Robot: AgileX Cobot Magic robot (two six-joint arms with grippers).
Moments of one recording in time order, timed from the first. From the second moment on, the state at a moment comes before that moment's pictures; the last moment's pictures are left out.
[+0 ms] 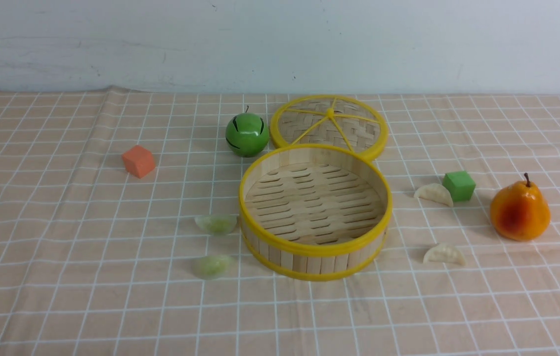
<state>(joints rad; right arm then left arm) -0.03 -0.01 0.01 0.05 0.37 -0.16 -0.05 -0.01 0.03 0.03 -0.12 -0.18</state>
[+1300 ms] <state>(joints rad) -0.03 0.47 -0.47 -0.24 0.30 0.10 -0.05 0.80 -0.56 0.17 0.11 -0.68</state>
